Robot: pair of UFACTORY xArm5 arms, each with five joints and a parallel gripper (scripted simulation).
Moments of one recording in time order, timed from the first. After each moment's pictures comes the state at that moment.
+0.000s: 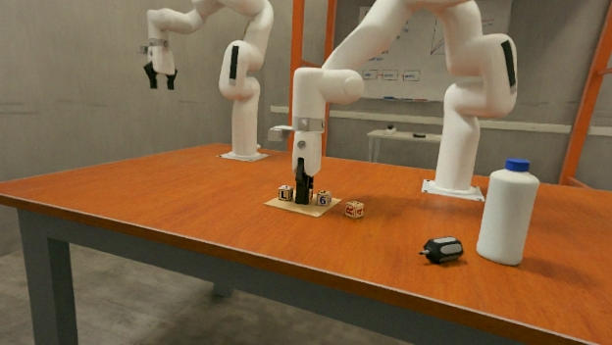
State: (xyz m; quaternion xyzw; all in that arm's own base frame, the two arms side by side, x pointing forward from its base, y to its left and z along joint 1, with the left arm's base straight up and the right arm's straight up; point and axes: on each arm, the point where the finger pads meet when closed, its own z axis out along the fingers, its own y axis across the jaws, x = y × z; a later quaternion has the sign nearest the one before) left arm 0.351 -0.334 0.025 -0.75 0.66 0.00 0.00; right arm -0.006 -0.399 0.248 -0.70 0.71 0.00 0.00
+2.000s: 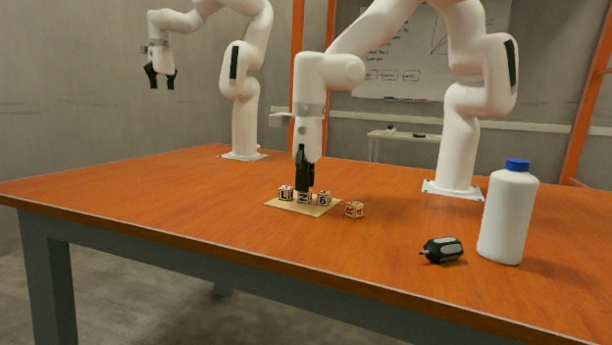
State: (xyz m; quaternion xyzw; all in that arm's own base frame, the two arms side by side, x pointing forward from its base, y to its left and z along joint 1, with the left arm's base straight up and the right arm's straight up) left arm 0.352 -0.334 0.058 -0.75 0.66 0.00 0.00; right arm -0.006 -0.399 0.248 -0.70 0.71 0.00 0.00
